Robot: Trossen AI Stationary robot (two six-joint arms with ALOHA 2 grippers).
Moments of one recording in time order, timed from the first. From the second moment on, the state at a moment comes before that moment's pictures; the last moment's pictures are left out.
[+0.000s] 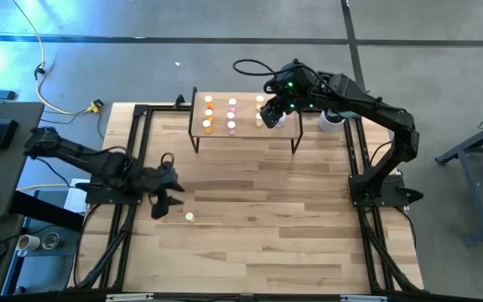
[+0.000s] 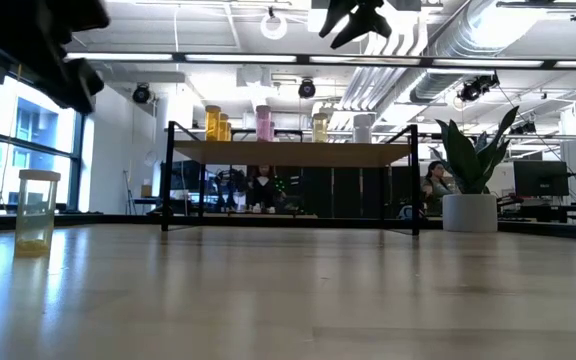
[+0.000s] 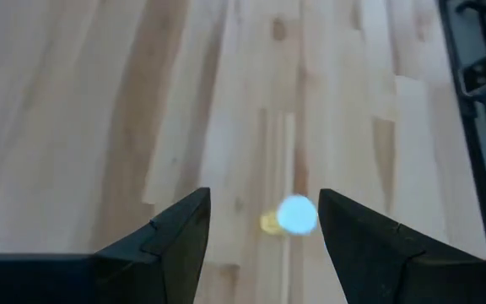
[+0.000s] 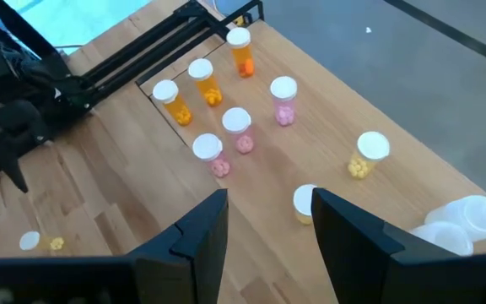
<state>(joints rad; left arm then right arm) -0.18 0.79 0.60 -0.65 -0.08 -0.44 -0.35 1.64 1.92 -1.03 0.09 0.32</state>
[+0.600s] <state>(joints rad) -0.55 0.75 0.37 -0.45 -0.30 -0.71 -0.27 1.64 1.92 -1.02 0.09 0.31</state>
